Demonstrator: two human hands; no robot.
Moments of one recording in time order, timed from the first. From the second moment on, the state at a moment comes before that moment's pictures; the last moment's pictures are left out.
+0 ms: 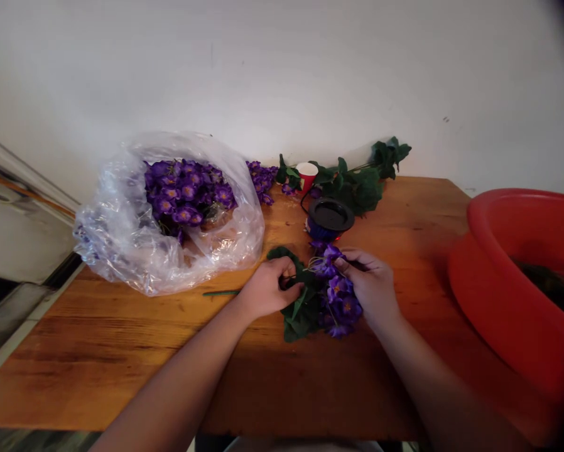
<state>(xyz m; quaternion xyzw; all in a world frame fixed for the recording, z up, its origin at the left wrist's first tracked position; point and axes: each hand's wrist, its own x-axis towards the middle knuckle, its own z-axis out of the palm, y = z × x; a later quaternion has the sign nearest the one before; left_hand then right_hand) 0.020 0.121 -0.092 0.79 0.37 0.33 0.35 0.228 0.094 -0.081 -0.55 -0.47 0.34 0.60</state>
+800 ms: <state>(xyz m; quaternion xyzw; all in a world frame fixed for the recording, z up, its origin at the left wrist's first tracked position) 0.022 0.124 -0.091 0.80 0.38 0.30 0.35 0.229 0.095 -0.089 -0.57 -0.45 0.35 0.58</state>
